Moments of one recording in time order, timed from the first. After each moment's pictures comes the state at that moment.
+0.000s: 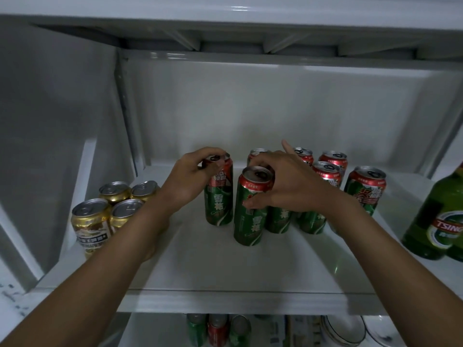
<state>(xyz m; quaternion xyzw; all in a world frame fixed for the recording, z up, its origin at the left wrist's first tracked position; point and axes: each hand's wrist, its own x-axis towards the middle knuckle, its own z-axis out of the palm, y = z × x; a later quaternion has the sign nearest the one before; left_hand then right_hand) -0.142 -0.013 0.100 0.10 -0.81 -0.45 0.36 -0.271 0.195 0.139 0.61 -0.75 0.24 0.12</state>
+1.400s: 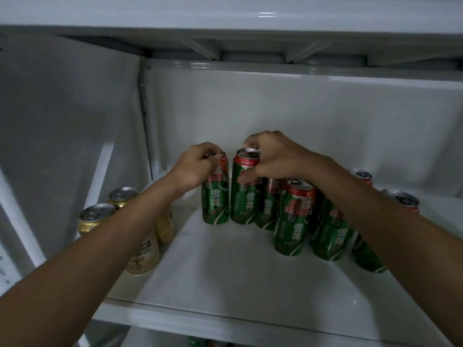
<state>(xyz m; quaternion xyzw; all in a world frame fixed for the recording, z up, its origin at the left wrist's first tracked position) -0.157 -0.036 0.136 0.23 -0.83 -0.38 0.34 -0.309 0.113 0.189 0.63 -0.75 0.20 0.02</state>
